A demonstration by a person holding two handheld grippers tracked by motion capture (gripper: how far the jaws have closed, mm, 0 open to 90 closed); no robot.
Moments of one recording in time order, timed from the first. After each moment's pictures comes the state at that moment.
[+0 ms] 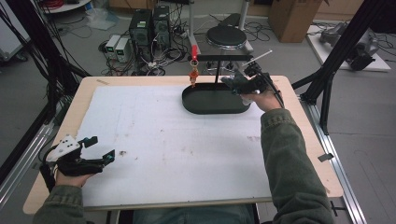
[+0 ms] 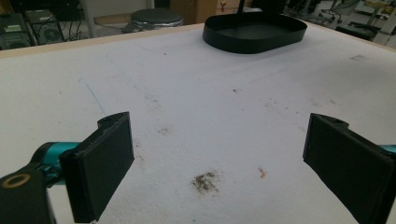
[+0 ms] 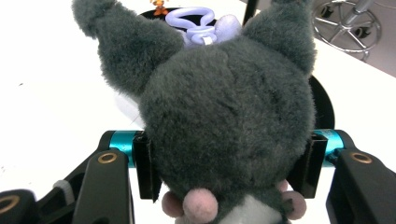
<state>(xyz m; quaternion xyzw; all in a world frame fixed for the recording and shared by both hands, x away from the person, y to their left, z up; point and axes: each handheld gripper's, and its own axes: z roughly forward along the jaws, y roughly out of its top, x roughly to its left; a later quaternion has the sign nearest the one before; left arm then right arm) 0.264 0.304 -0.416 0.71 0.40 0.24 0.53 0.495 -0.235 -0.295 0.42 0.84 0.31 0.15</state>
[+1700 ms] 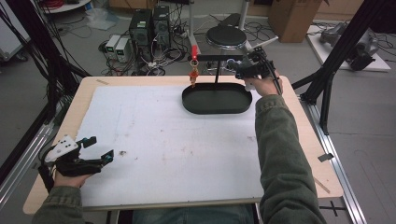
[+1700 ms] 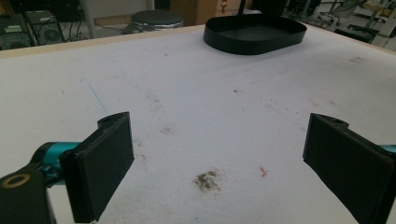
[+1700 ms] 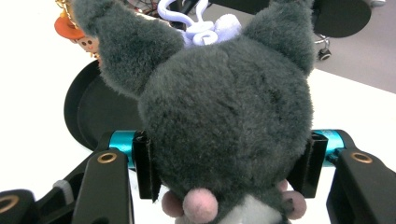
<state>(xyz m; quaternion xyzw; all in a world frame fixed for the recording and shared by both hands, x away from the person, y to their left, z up) 0.263 0.307 -0.417 0.70 0.40 0.24 0.54 0.534 -0.247 -0.279 0.50 0.79 0.31 0.18</state>
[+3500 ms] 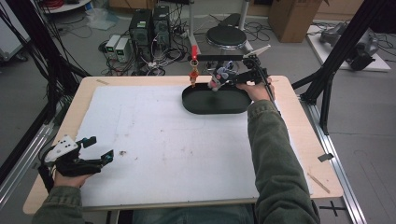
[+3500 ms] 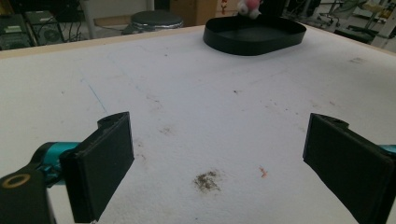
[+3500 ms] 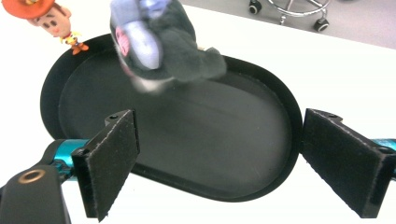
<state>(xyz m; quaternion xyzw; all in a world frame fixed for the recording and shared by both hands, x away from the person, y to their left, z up) 0.263 0.307 -0.417 0.70 0.40 0.24 0.54 0.541 -0.234 -0.309 0.54 0.78 0.28 0.16</state>
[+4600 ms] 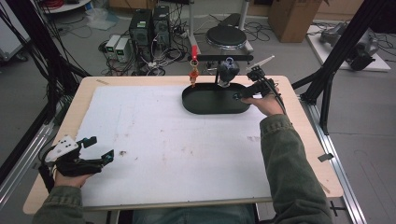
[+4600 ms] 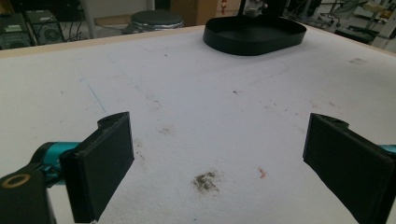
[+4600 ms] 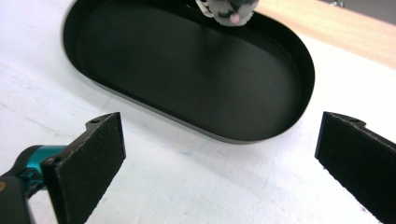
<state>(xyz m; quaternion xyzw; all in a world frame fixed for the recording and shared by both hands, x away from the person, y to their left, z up) 0.263 0.306 -0.416 0.70 0.40 0.24 0.54 0.490 -0.244 -0.310 0.49 0.82 0.26 0.16</state>
